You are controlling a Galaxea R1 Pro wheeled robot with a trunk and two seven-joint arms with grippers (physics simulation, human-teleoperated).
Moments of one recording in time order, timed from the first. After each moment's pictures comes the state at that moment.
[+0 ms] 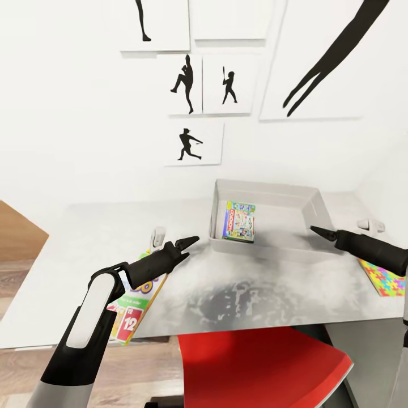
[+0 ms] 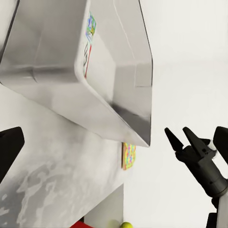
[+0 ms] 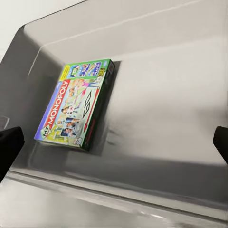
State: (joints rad) left arm -0.51 -0.03 -0.11 -1.60 1.32 0.86 0.15; right arm -0.64 -0.24 -0.53 -1.62 -0.07 1.04 0.82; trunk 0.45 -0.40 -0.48
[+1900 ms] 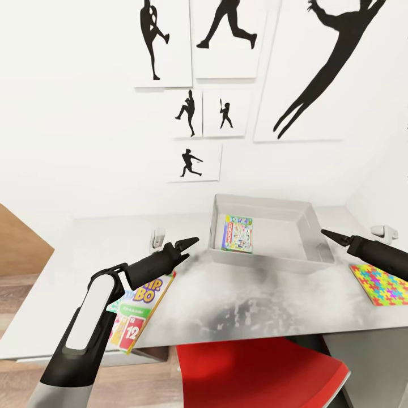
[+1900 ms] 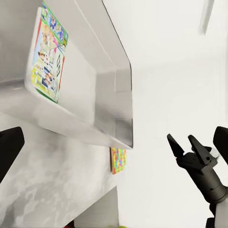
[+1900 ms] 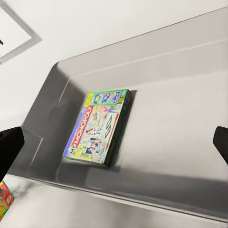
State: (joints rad) left arm -0.51 -0.03 -0.11 -1.60 1.32 0.86 0.15; right arm -0.61 -0.25 -0.62 -1.62 -0.07 1.04 0.93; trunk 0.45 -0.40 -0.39
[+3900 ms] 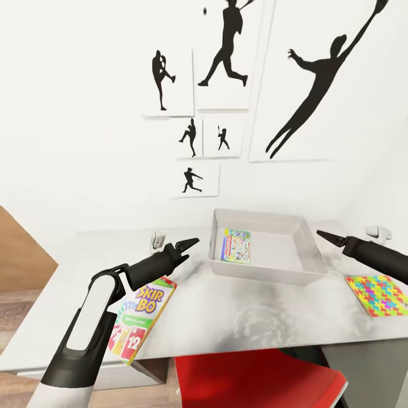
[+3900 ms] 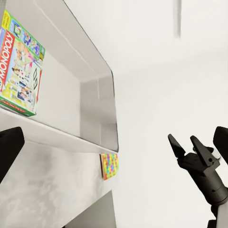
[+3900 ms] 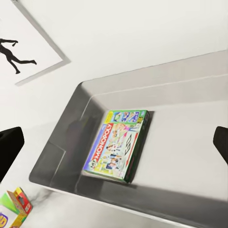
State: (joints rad) left arm -0.50 -0.04 -0.11 -1.60 1.32 0.85 0.16; right arm -0.60 -0.23 -0.61 -1.62 -0.07 1.04 0.93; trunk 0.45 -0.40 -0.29
